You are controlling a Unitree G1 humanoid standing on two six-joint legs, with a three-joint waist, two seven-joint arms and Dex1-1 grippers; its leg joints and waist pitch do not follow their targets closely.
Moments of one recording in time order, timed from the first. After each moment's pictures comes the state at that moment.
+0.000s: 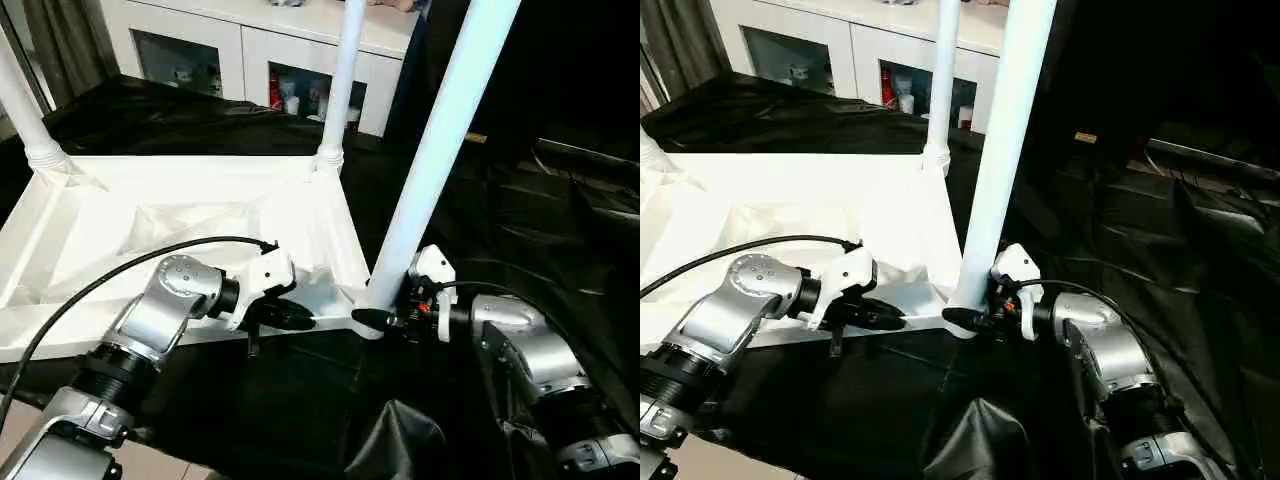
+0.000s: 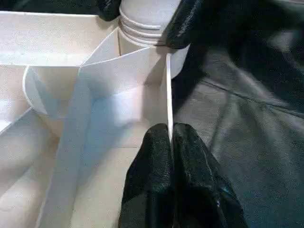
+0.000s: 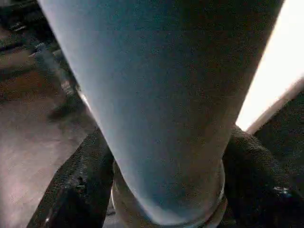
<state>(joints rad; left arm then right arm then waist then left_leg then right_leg) -0.54 0.43 -0.34 0.38 -0.01 0.26 -1.20 -0.39 -0.32 0.15 0.44 0.20 0.19 0.94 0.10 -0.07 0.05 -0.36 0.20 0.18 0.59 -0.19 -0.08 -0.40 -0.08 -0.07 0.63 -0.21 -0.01</state>
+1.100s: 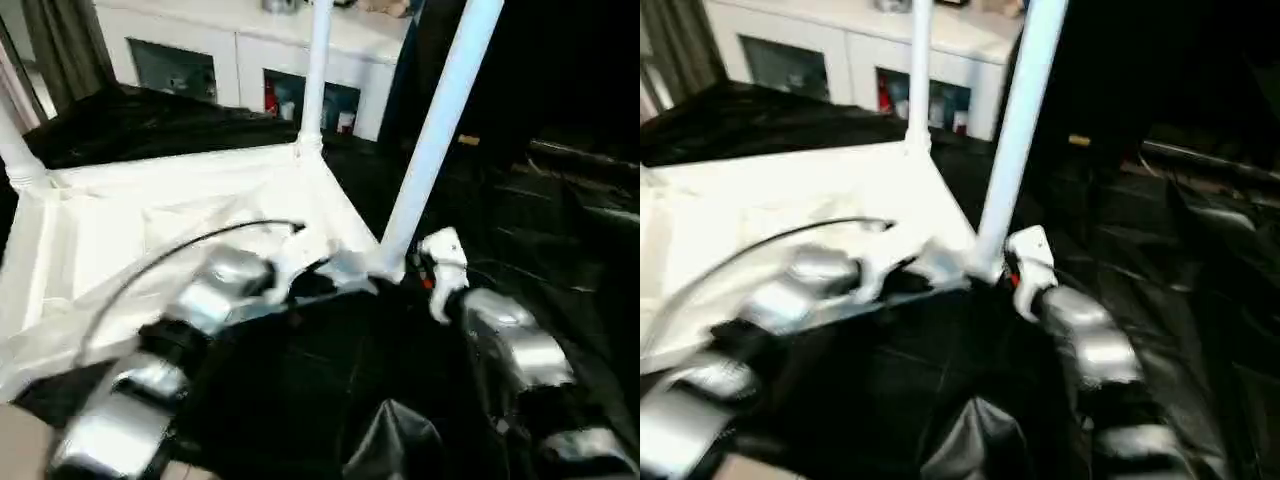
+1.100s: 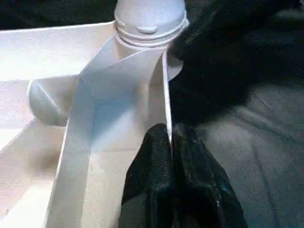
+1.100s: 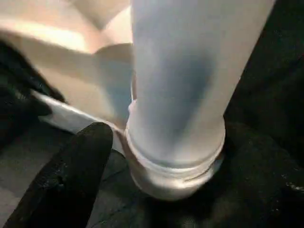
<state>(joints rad) -0.66 0.30 -0.34 0.63 0.05 0.13 -1.06 -0.40 -0.29 0.10 0.47 0.15 0.19 0.73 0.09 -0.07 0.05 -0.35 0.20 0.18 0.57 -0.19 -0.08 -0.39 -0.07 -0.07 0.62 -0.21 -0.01</state>
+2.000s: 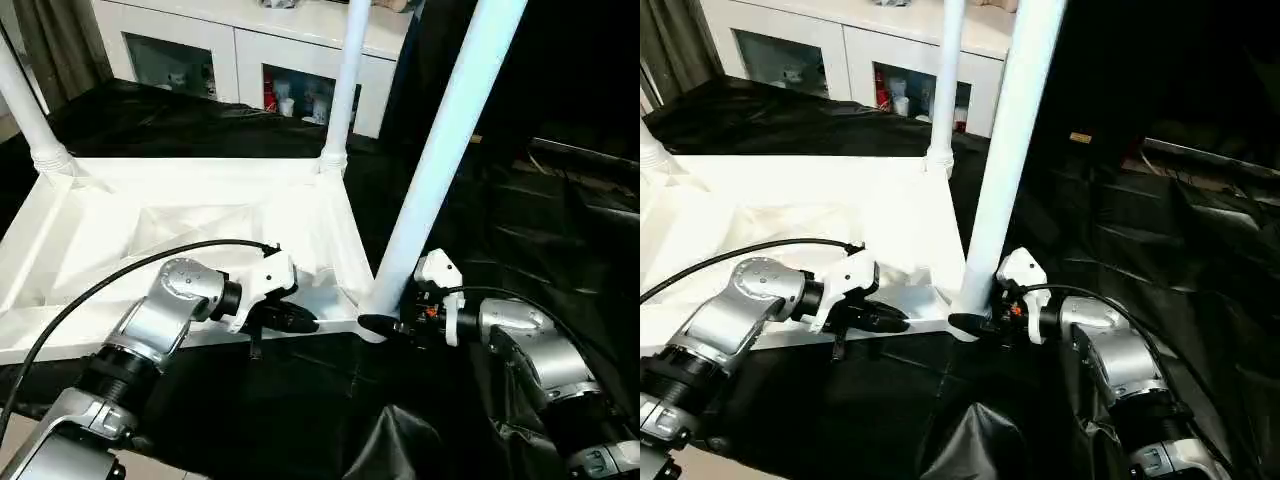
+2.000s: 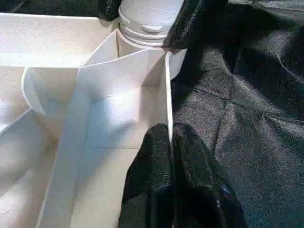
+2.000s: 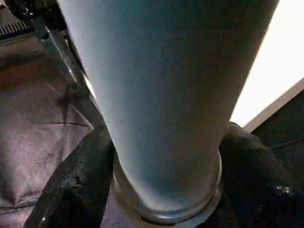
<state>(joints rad) -0.51 0.44 -0.34 0.37 -0.04 0.23 -1.26 -0.35 -0.37 0.17 0.38 0.20 0.19 1.03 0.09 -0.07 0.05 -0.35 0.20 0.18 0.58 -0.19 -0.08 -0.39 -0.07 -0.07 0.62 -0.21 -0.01</state>
